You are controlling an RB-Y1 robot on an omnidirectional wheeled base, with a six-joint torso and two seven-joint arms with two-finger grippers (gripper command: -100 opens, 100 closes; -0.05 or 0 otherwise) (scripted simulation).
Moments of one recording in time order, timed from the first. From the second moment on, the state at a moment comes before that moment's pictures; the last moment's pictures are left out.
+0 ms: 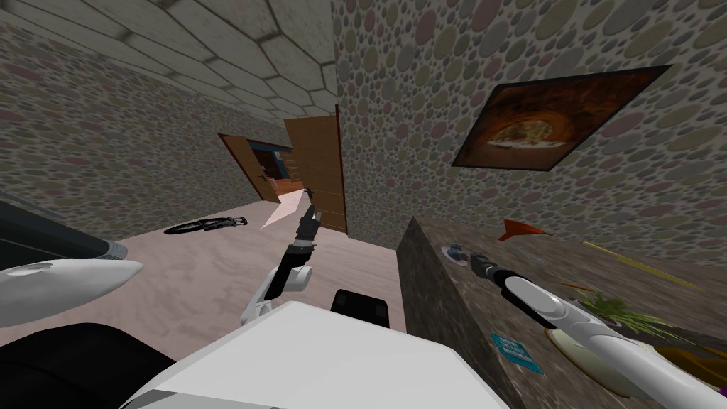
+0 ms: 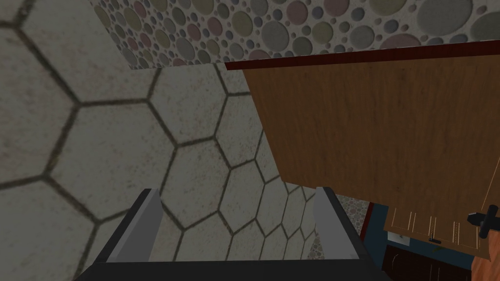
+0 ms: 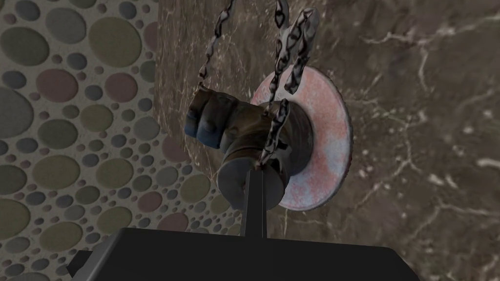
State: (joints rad) left arm 0.46 0.03 0.04 -2.25 -0.10 -0.36 0.00; right arm -0.11 -1.18 0.36 -0.98 1.56 -0.19 0.50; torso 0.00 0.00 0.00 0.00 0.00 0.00
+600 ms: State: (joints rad) left arm 0.46 0.03 0.04 -2.25 -0.10 -0.36 0.00; right arm -0.14 -1.17 0.35 -0.99 1.53 -0.22 0.50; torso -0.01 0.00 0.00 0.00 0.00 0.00
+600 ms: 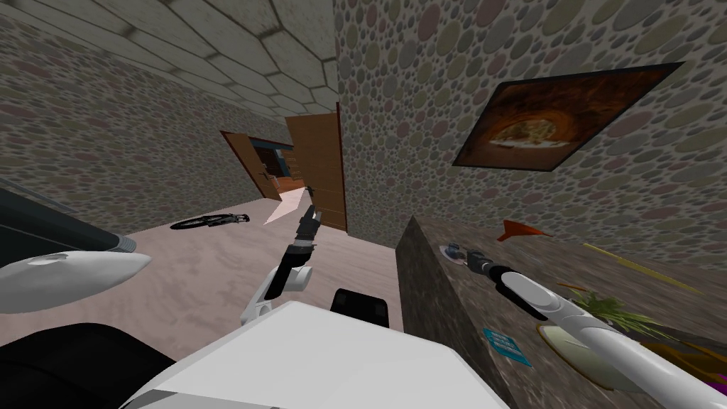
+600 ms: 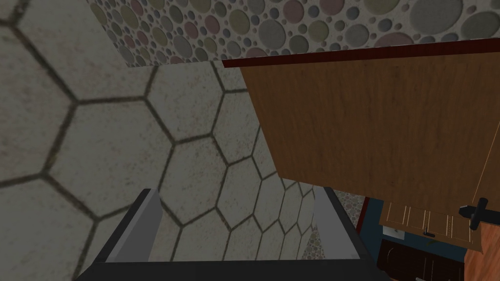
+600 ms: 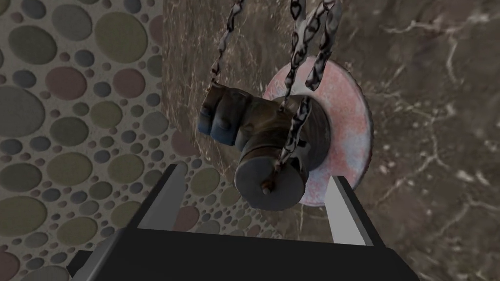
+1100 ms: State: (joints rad) left arm 0.46 0.03 0.04 -2.25 -0.10 -0.36 0.00; right arm -0.15 -1.15 0.33 -1.03 1.46 -0.24 0.44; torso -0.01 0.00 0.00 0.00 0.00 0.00
